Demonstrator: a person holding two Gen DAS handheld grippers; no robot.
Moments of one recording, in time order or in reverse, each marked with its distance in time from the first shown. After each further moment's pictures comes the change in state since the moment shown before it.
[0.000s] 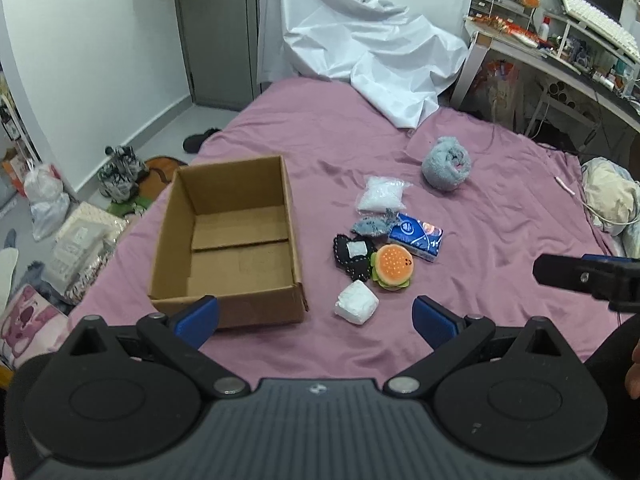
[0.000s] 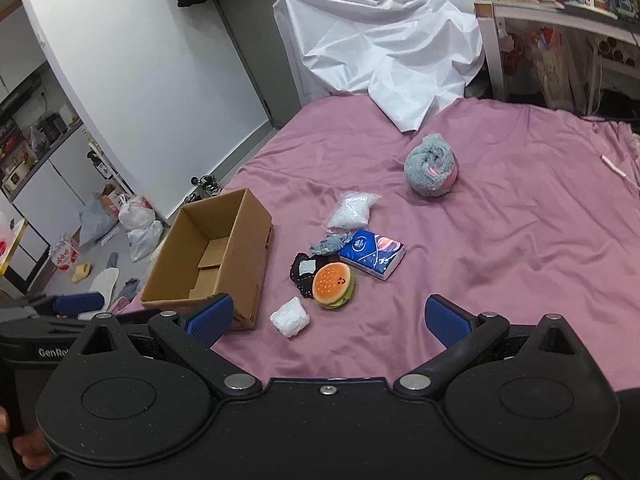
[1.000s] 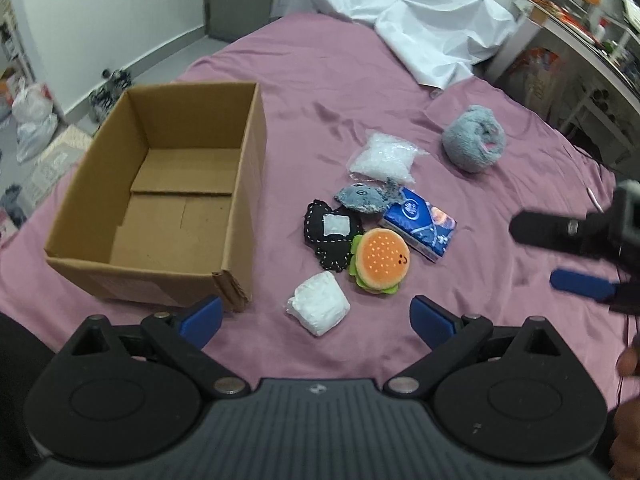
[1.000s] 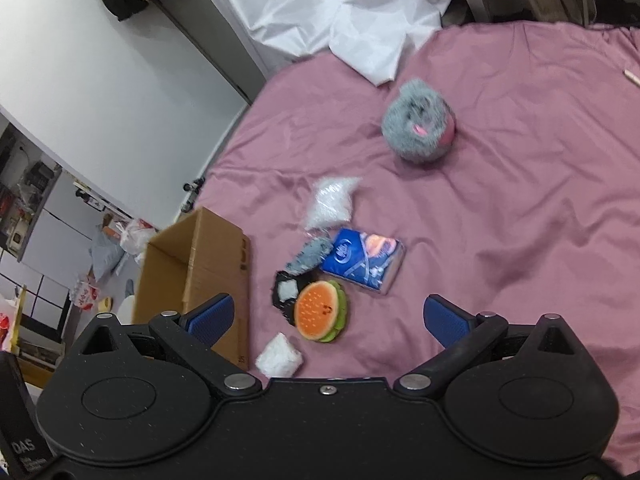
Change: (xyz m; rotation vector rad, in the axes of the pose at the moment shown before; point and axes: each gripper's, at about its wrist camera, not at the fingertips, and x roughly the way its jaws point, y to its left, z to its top) left arm 0.104 -0.027 0.010 -0.196 0.145 -0.008; right arm 0.096 -0.053 0.026 0.224 0.129 0.053
